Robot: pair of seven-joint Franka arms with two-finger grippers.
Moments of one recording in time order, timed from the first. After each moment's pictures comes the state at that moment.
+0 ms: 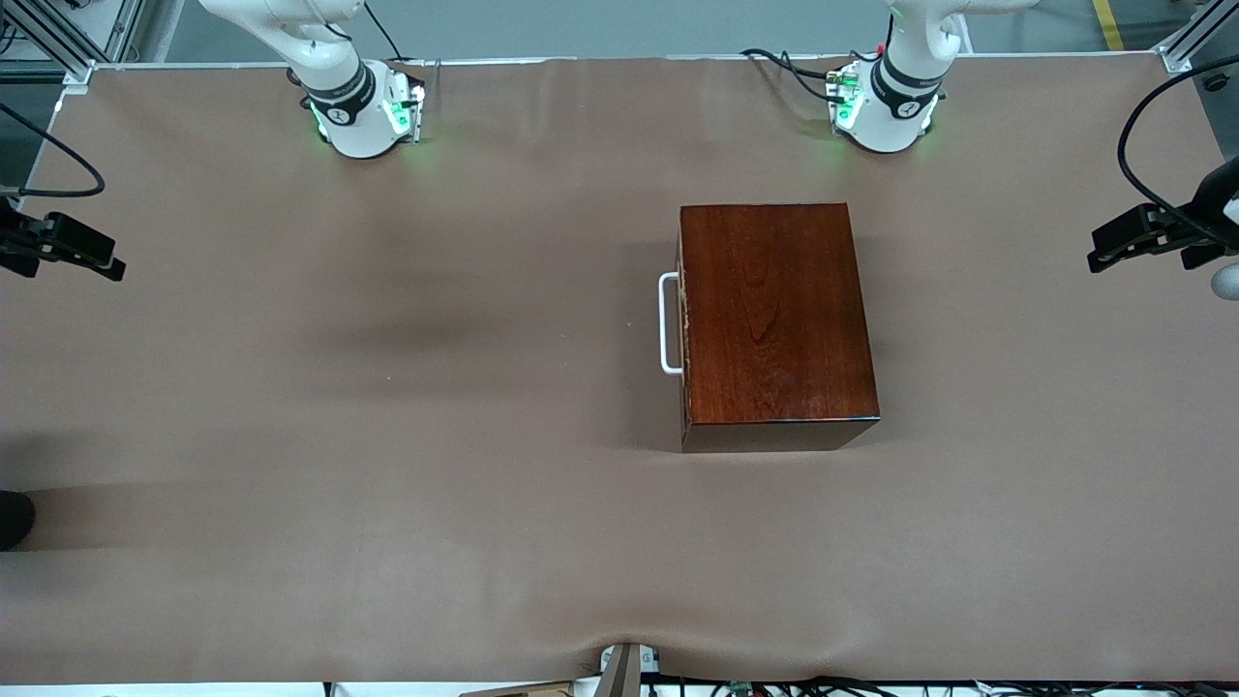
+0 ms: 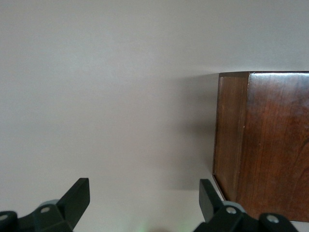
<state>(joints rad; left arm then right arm) -0.02 0.09 0.01 -1.42 0.03 1.46 -0.02 -0.05 0.04 -0.04 -1.52 -0.01 1.53 -0.03</state>
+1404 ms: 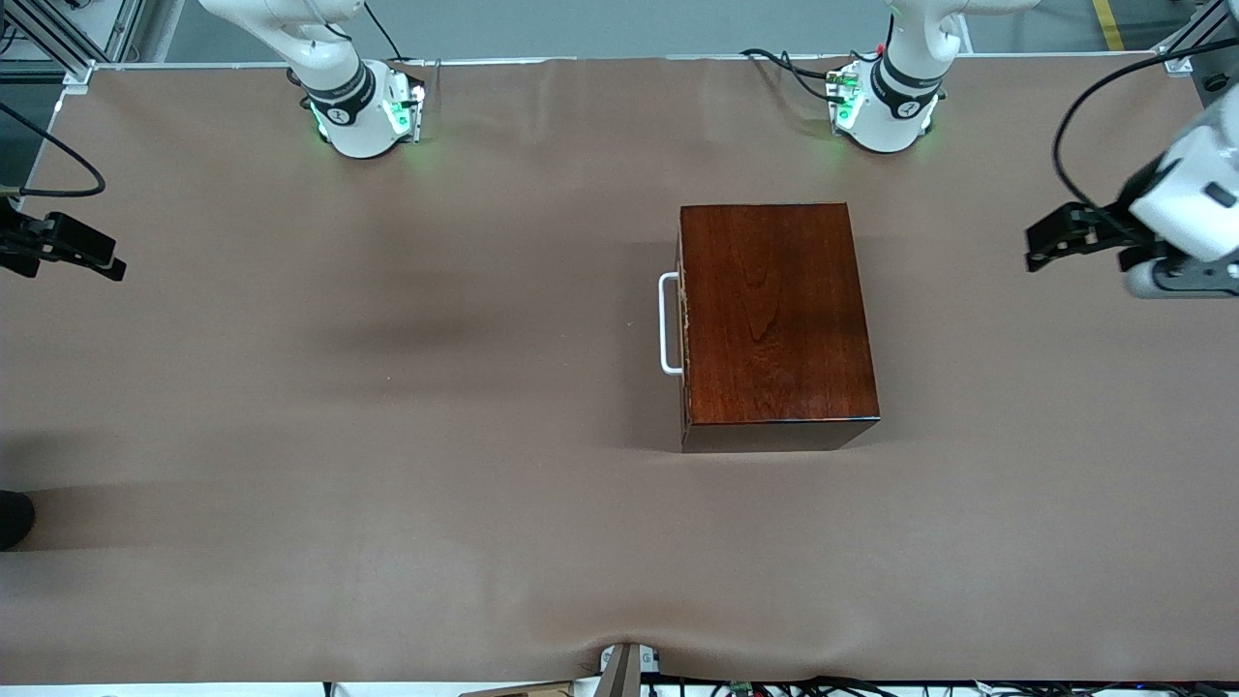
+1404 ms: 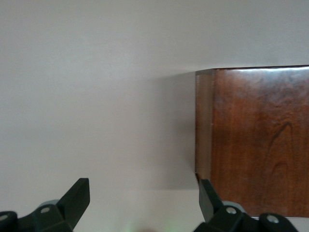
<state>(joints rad) -0.06 0.10 -0.09 -1.42 0.03 1.46 -0.13 -0.05 0.04 -0.03 -1.52 -0.01 1.53 -0.03</state>
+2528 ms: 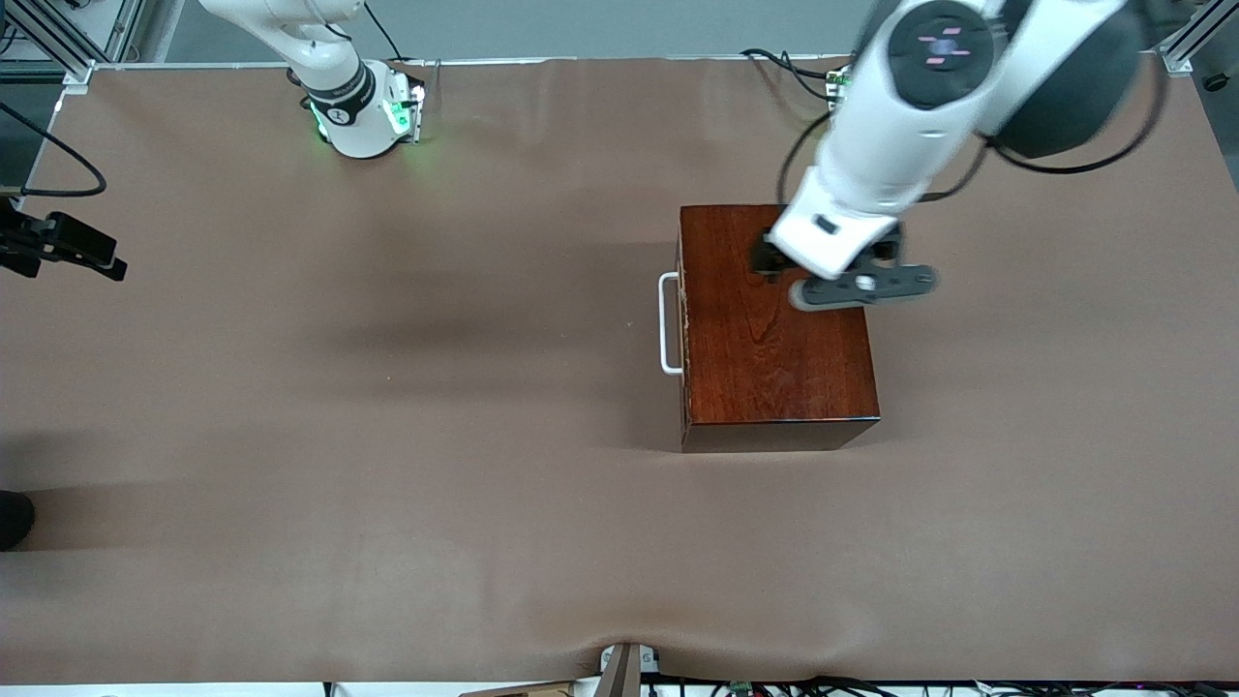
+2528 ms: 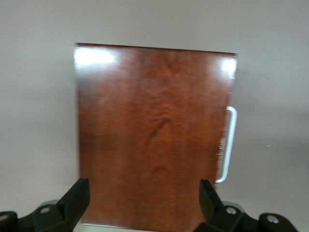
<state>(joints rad) -0.41 0.25 -0.18 -1.42 0.03 1.62 -0.67 -0.05 0.04 -0.03 -1.52 -0.01 1.53 -0.03</state>
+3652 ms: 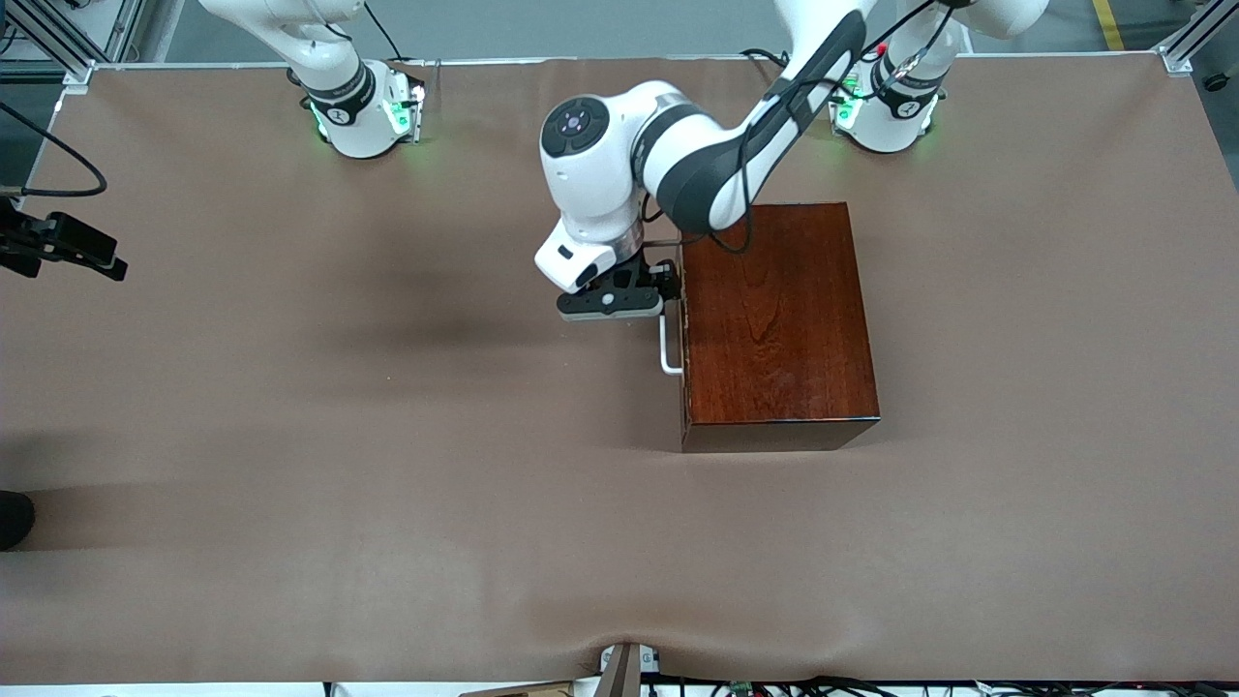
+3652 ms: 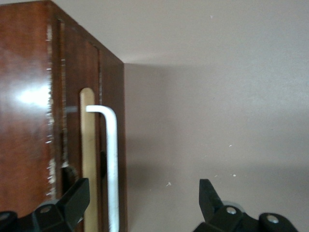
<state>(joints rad) -0.75 0.63 -0.16 -1.33 0.30 1.93 -0.97 -0.05 0.04 -0.03 -1.52 -0.01 1.53 -0.03</state>
